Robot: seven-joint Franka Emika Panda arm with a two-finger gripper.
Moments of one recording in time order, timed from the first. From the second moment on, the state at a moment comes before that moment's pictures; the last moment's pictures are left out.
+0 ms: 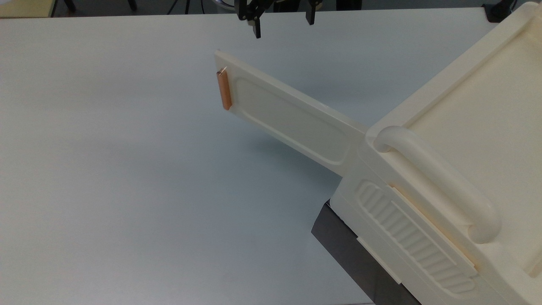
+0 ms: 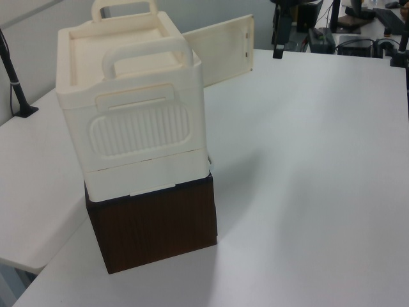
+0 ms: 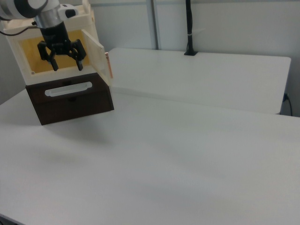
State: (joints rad) arm 0.23 0.11 -0.02 -1.43 0.01 1.66 -0.13
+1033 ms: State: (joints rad) arm 0.16 0.18 -0.02 -1.43 0.00 1.66 -0.12
